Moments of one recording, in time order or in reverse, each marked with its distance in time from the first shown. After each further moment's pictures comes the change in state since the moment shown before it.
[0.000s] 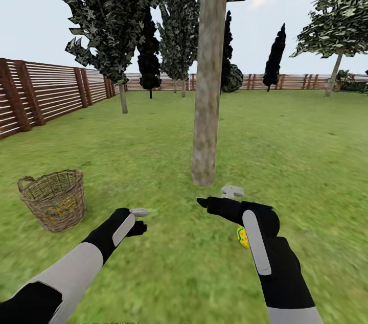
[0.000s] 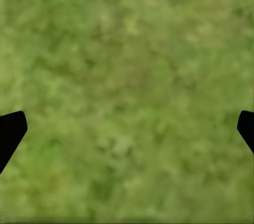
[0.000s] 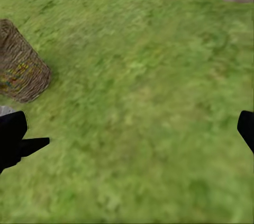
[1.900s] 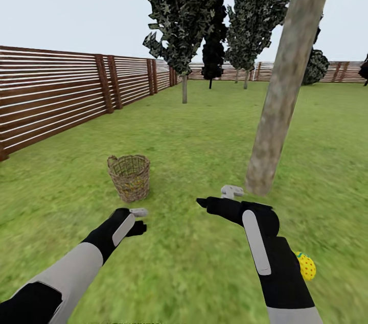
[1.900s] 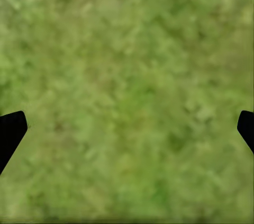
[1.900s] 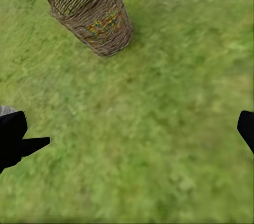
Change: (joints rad) left arm 0.000 0.001 0.000 0.000 0.000 0.000 0.000; right arm 0.000 0.001 0.001 0.000 0.000 0.000 0.000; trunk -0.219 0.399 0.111
